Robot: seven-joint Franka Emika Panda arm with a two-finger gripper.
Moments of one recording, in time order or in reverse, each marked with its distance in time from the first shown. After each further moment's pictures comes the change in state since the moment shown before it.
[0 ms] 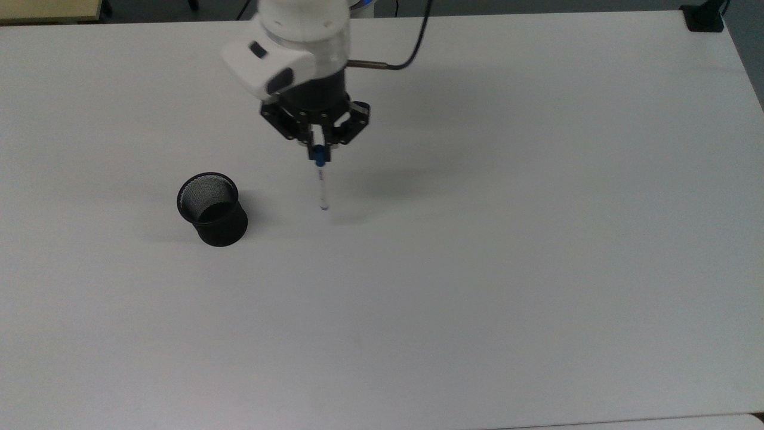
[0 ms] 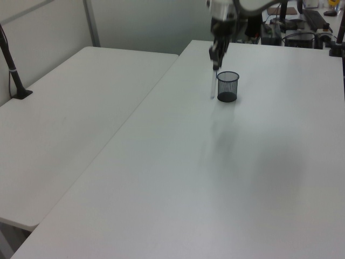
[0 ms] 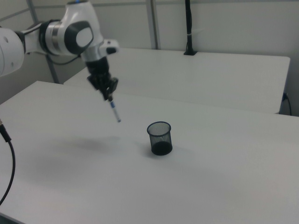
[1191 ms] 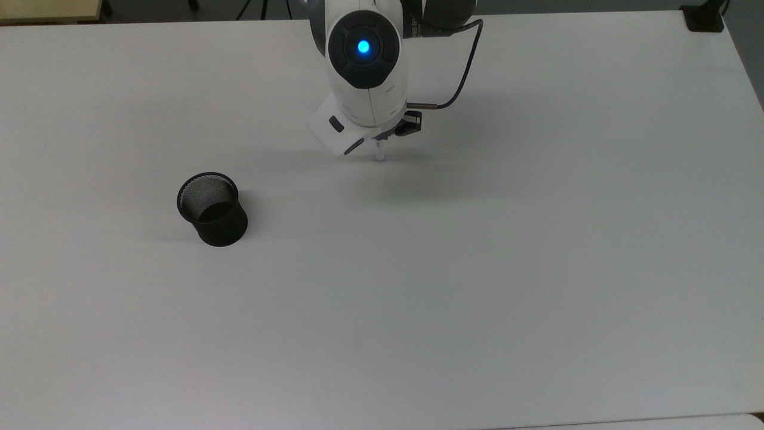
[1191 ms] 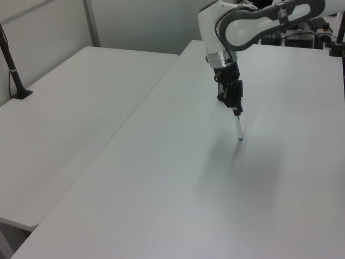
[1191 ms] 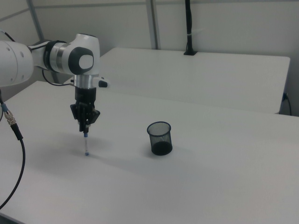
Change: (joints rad) arm 0.059 0.114 0.011 -0.037 0.136 -0.283 0.045
